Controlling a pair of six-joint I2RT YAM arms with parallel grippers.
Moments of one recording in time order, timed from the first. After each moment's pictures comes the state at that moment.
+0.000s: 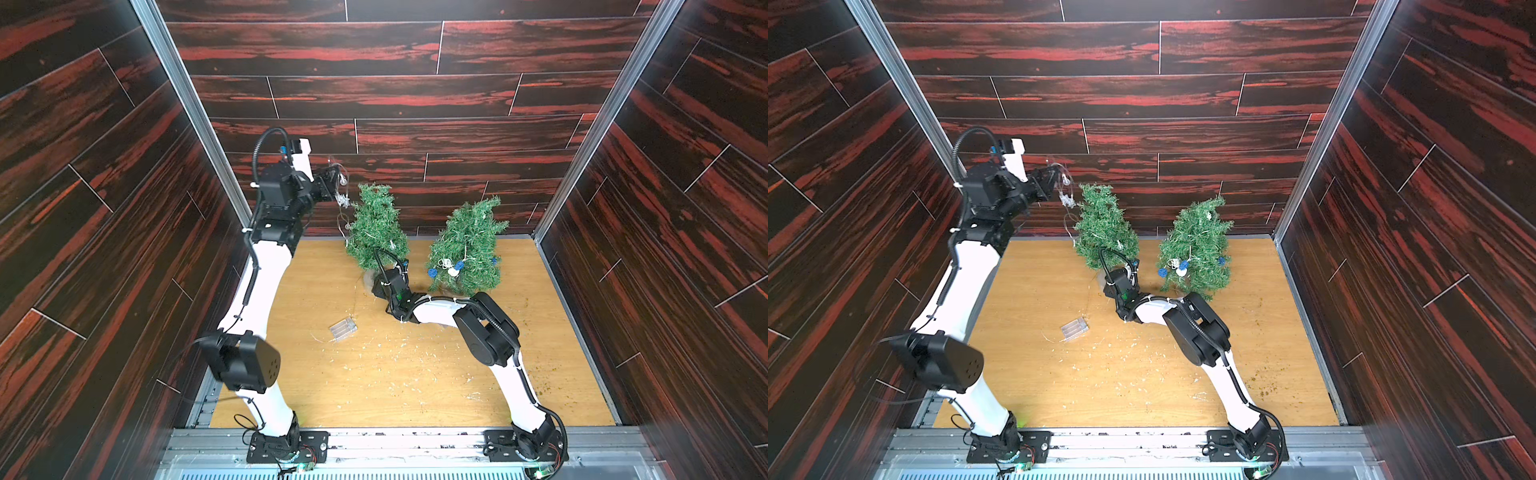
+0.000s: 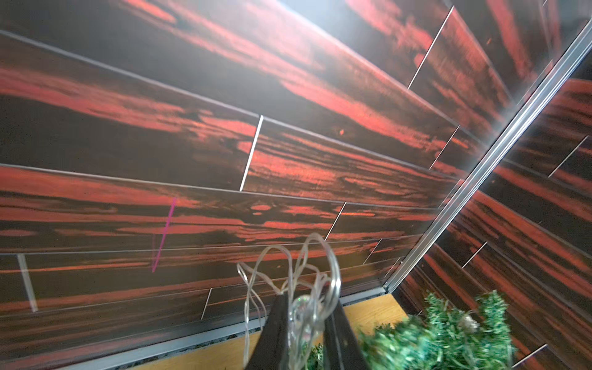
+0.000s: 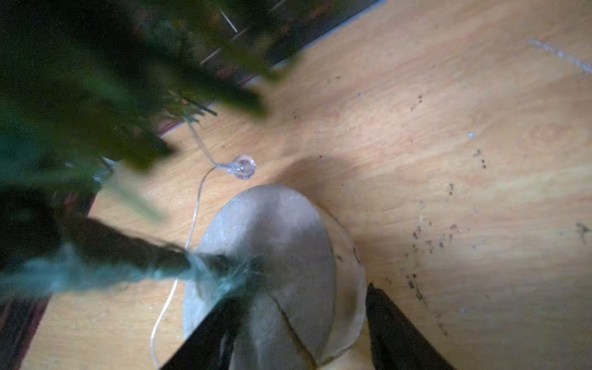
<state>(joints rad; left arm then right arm) -0.09 1.74 1.92 -0.13 0.39 -0.40 0.78 2.31 1.54 0.19 0.36 0.84</state>
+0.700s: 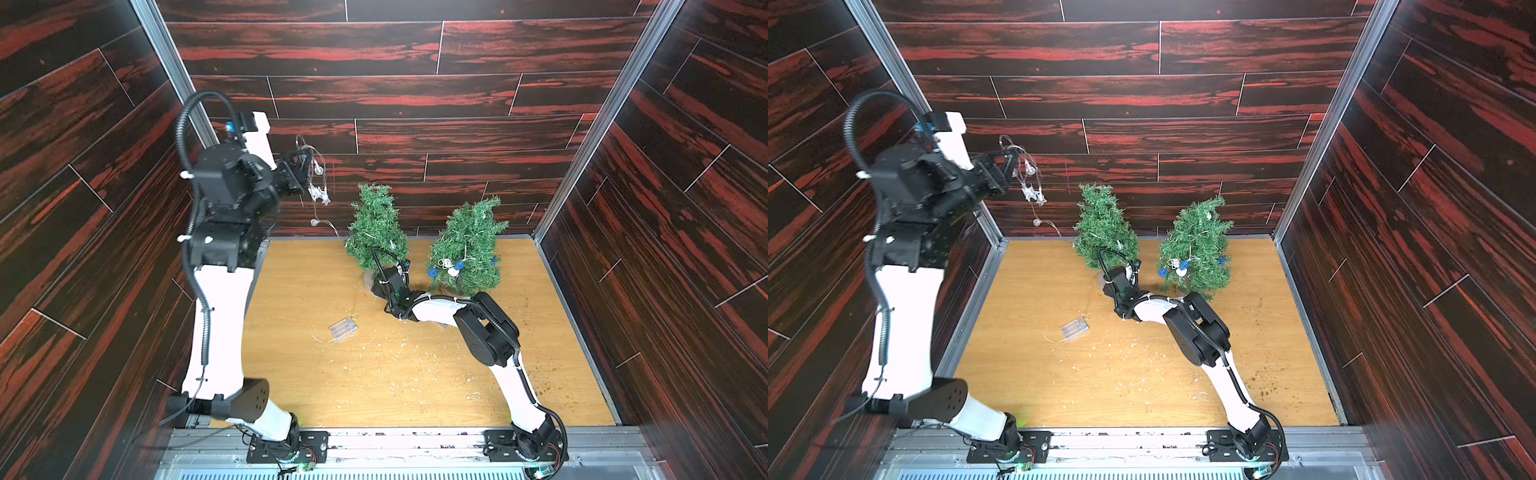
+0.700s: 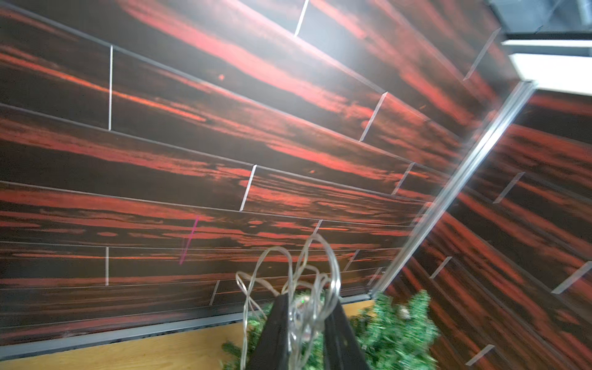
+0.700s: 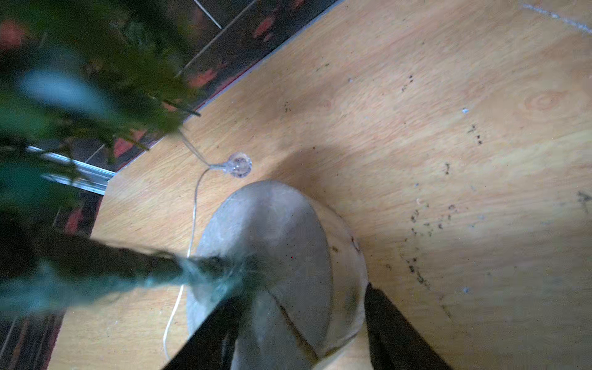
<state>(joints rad) -0.07 1.54 2.20 -0.58 0.36 -0.42 0.78 2.31 1.57 0.13 0.36 0.91</state>
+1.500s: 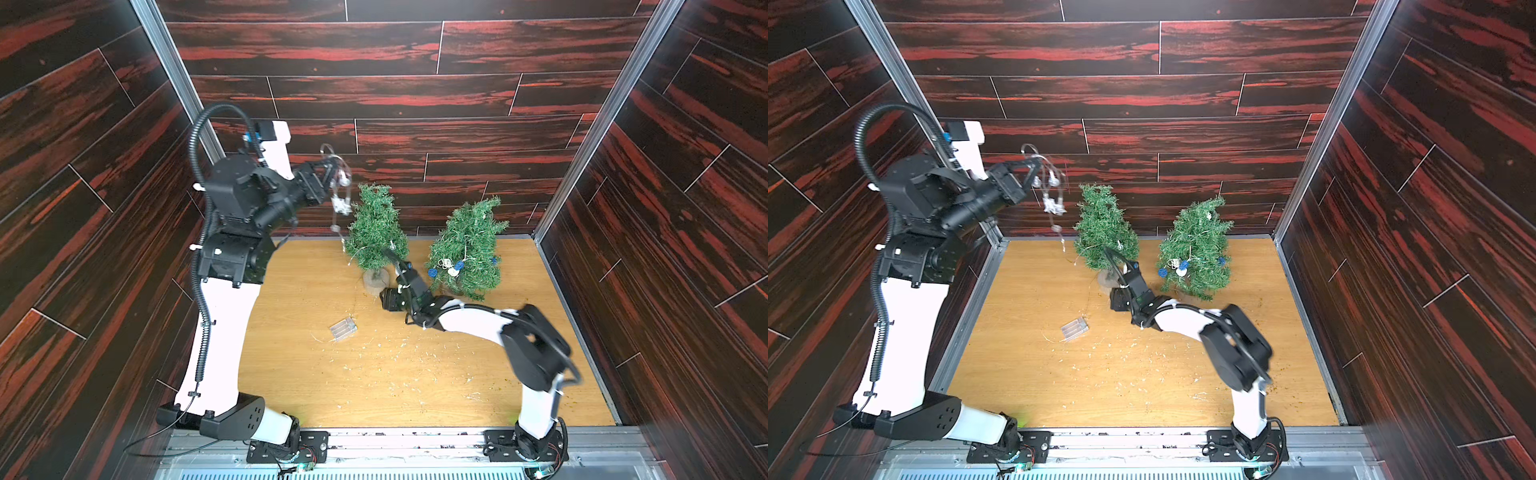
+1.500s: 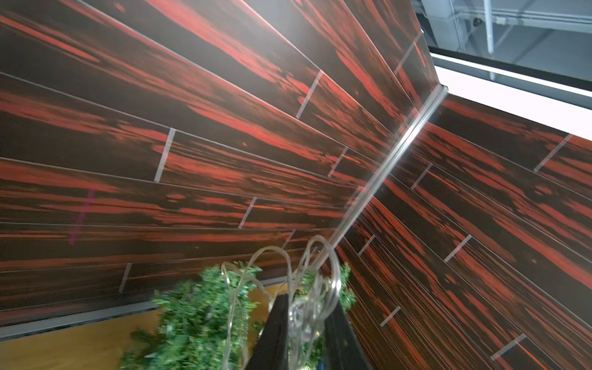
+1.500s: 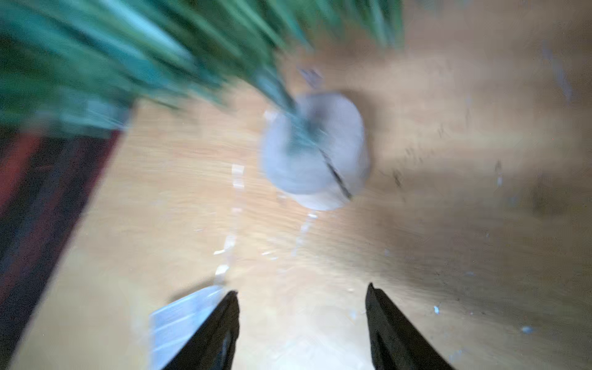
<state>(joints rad) -0.22 1.48 2.08 -0.50 0.42 -0.56 0.79 1.86 1.24 0.01 0.07 0.57</state>
